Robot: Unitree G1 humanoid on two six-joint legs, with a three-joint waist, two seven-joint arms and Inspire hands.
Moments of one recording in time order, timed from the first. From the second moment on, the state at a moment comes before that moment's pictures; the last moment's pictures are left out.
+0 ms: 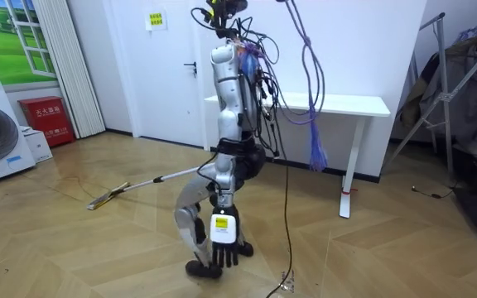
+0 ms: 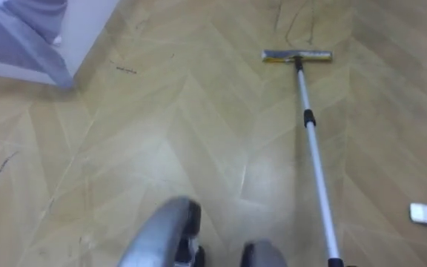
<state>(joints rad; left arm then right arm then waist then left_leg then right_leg) 0.08 0.21 -0.10 1.20 -0.08 0.17 0.08 -0.32 -0.39 0.21 1.46 0.27 0.23 0.10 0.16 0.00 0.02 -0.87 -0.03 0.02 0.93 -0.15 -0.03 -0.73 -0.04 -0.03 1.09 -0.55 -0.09</state>
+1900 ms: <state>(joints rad) 0.14 0.26 -0.14 0.95 -0.15 0.20 0.13 -0.24 -0.43 0.19 1.44 0.40 0.28 -0.04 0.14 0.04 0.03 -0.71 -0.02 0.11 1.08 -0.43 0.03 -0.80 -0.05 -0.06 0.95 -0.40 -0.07</state>
